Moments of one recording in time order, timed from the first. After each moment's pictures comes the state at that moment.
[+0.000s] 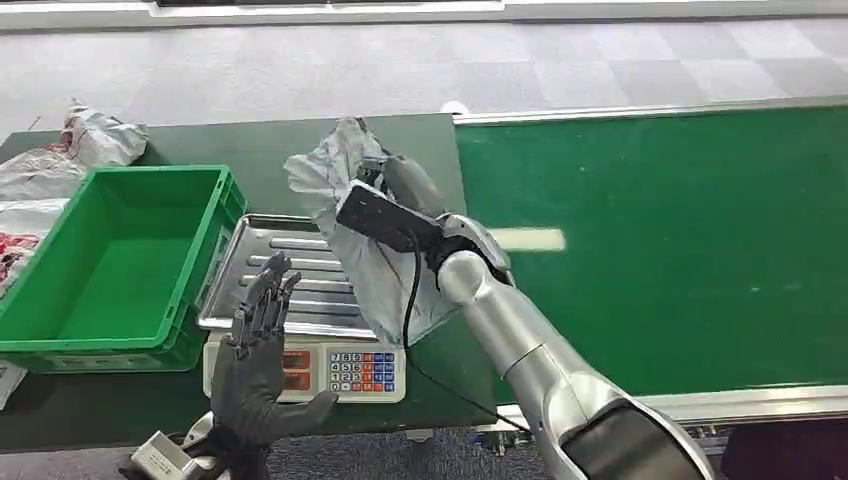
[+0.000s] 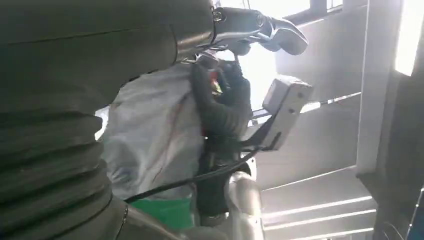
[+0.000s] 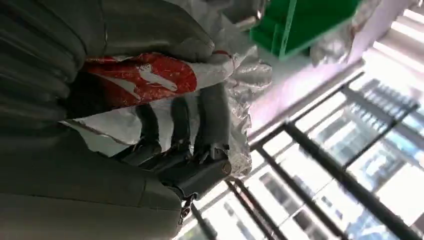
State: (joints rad) left arm 0.10 -0.02 -0.36 -1.74 -0.08 -0.06 -0.70; right arm -0.84 0.36 0.42 -0.64 0.52 0.04 -0.55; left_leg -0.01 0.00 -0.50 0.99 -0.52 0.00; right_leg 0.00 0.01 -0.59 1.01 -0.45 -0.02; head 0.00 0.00
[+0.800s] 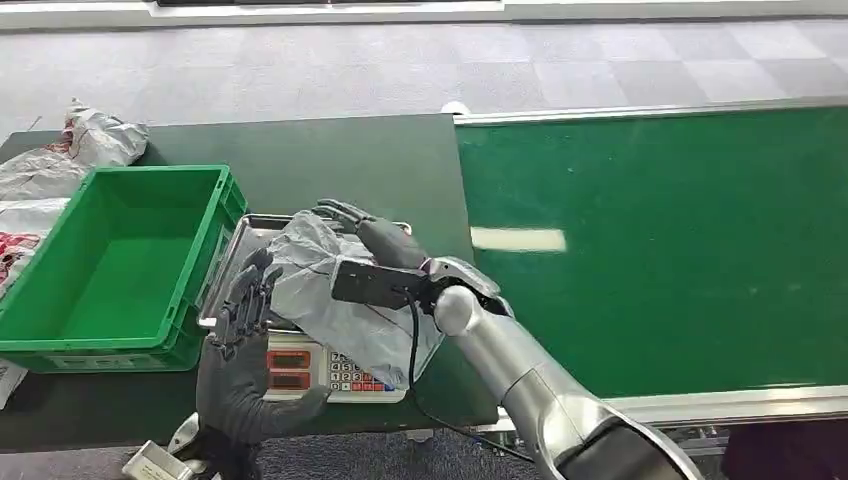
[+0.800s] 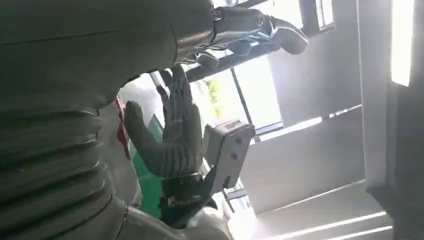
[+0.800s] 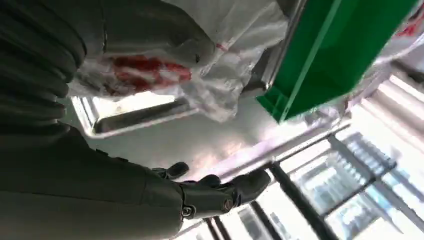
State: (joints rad) left arm 0.15 -0.13 -0.23 -1.80 -0.23 -0.14 -0.70; right arm -0.75 0.35 0.48 -0.63 0.63 0.07 -0.67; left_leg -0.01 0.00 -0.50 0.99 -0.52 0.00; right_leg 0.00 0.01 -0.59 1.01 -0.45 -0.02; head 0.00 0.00
